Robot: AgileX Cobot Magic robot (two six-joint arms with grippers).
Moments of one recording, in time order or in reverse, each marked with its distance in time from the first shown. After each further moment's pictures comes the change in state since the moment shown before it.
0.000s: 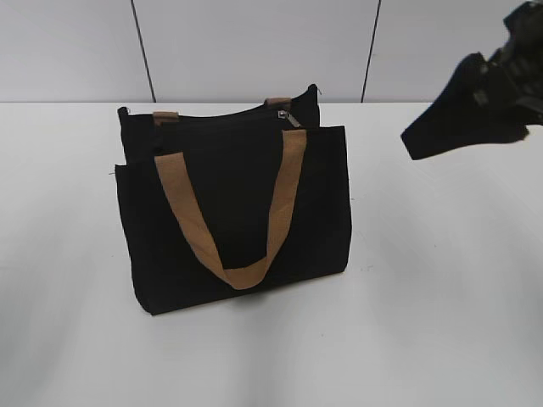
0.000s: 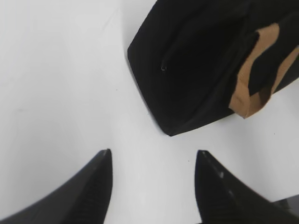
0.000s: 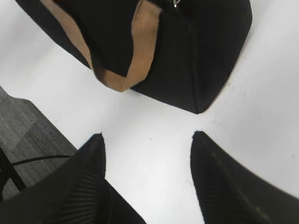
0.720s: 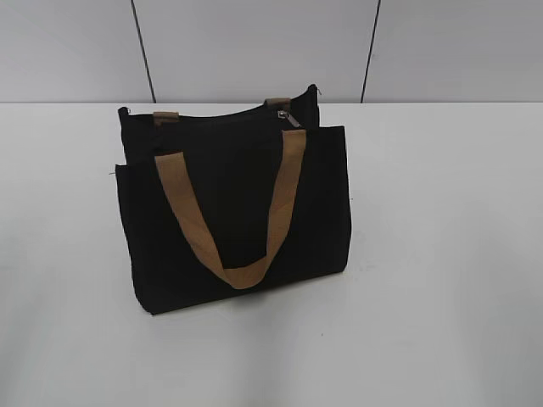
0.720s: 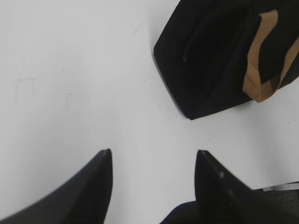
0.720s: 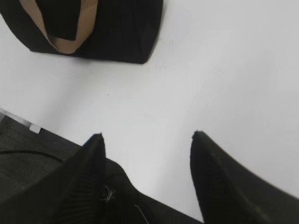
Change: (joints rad) left arm -0.014 -0.385 -0.002 0.169 0.270 -0.120; right arm 0.000 -0.828 0.430 -0.324 0.027 0.382
